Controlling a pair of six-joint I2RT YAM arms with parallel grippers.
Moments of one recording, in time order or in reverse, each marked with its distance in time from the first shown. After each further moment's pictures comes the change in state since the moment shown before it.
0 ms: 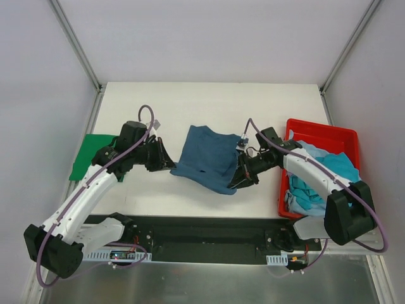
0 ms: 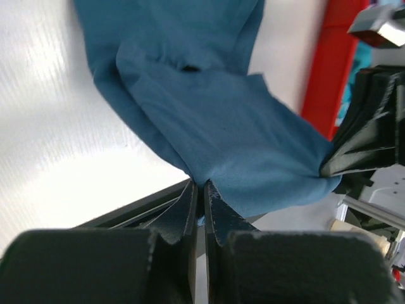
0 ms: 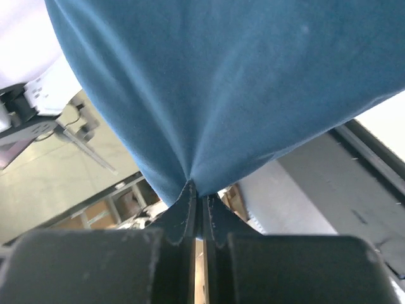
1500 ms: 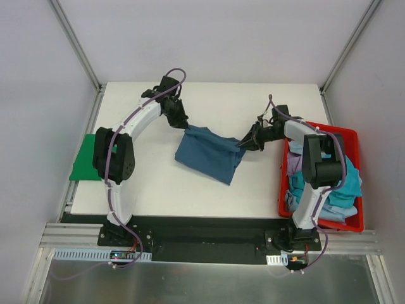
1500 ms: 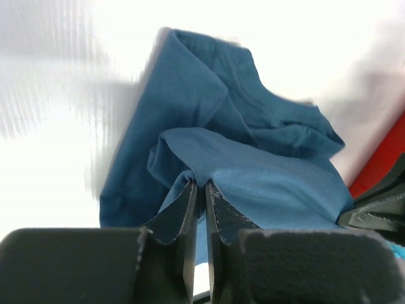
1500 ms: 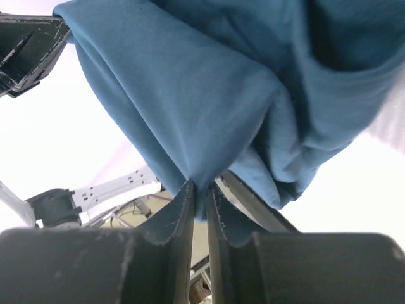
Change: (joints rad) left arm 0.069 0.945 0.772 -0.018 -0.149 0.001; right arm -0.330 0.547 0.343 0.207 -0.019 0.129
